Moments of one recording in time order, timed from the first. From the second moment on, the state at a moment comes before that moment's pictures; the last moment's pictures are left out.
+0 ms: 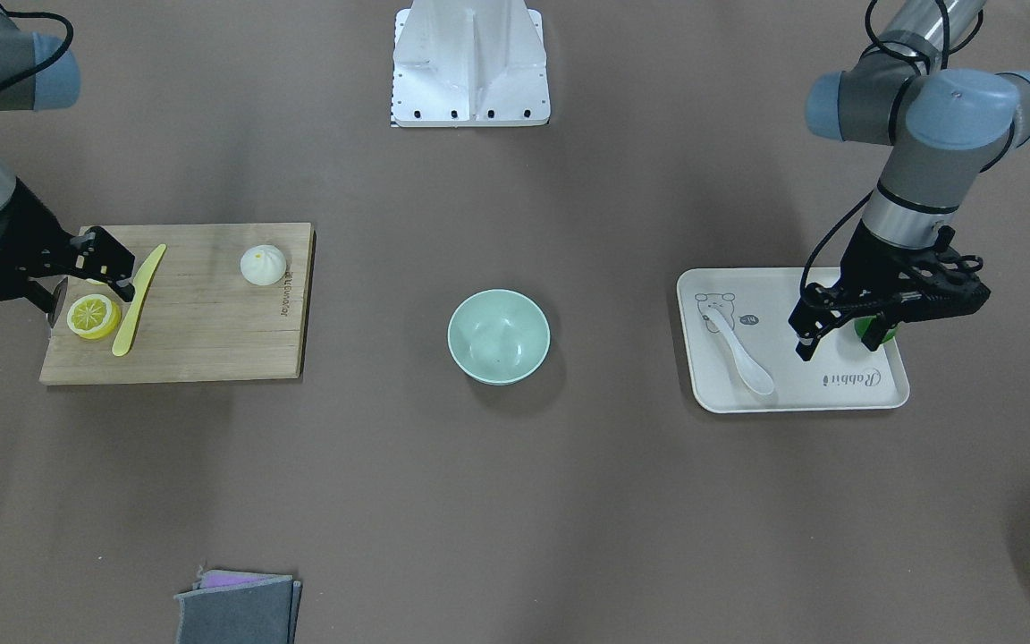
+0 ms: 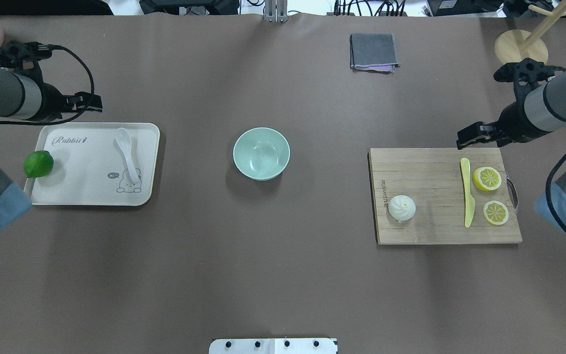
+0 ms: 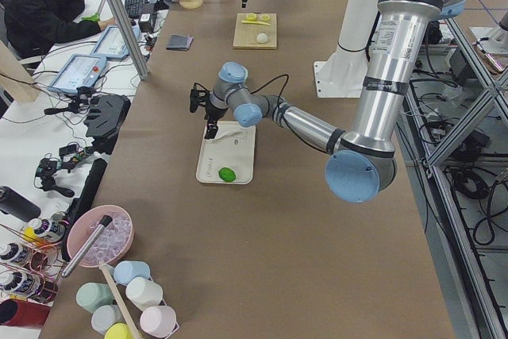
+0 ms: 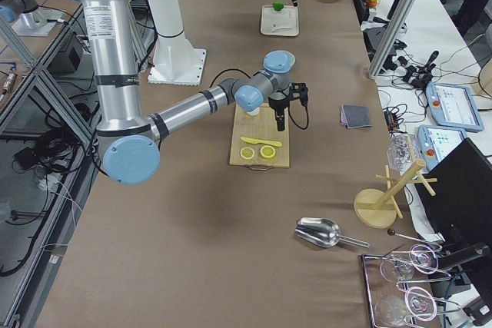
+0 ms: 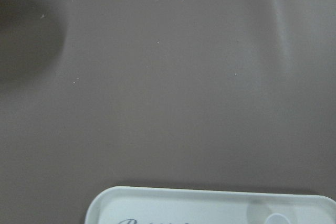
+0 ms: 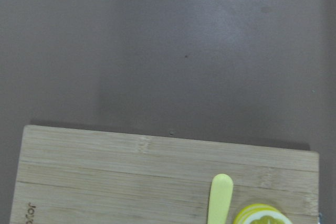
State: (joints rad) left arm -0.89 -1.79 -1.72 -2.06 -1.81 -1.13; right arm 0.94 -1.45 1.87 -1.30 2.12 0.81
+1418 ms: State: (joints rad) left arm -0.66 -1.81 -1.68 -2.05 -1.67 -1.23; right arm 0.89 -1.40 1.88 -1.30 2.11 0.92
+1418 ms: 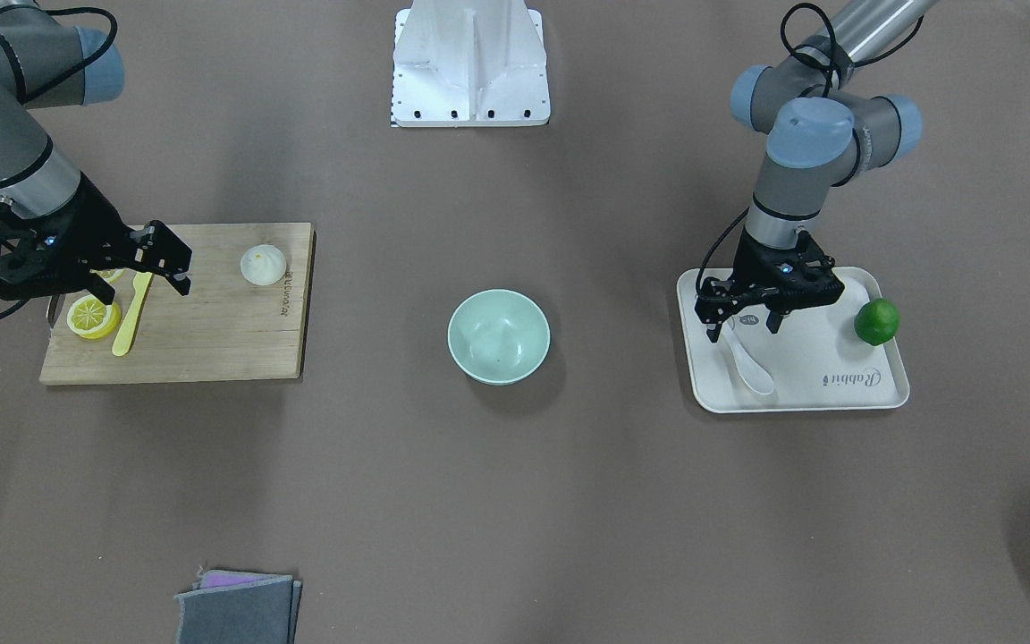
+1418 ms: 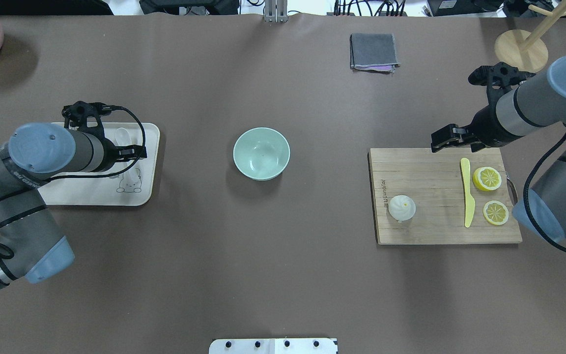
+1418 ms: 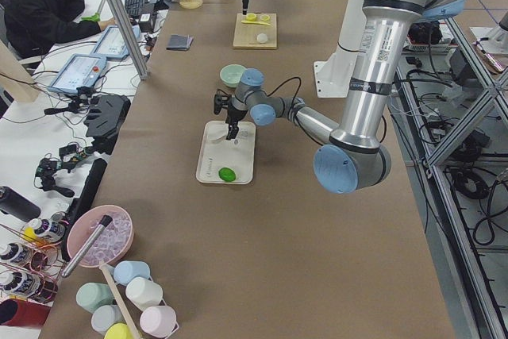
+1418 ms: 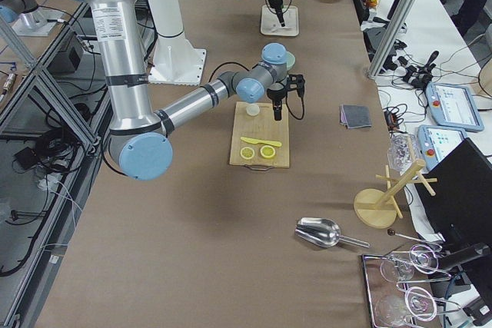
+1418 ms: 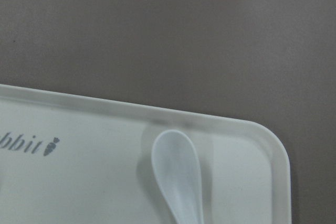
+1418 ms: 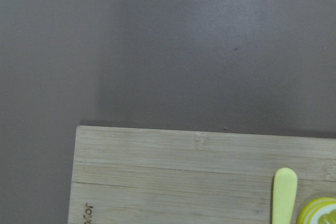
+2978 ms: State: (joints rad) left arm -0.66 -1.81 -1.74 -2.05 -1.66 -1.22; right arm 0.87 -1.40 1.89 -1.30 2.11 0.96
